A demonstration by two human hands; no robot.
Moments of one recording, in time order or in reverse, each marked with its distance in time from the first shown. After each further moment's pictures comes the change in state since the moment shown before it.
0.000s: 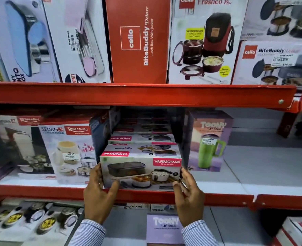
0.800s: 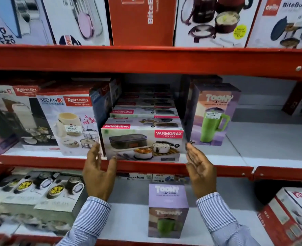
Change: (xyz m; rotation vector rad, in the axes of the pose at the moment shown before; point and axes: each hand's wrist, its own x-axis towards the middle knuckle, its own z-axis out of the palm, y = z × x) left_hand -0.015 -0.033 0.004 -0.272 0.103 -0.029; right_hand 0.001 0.018 -0.036 0.077 -0.144 -0.054
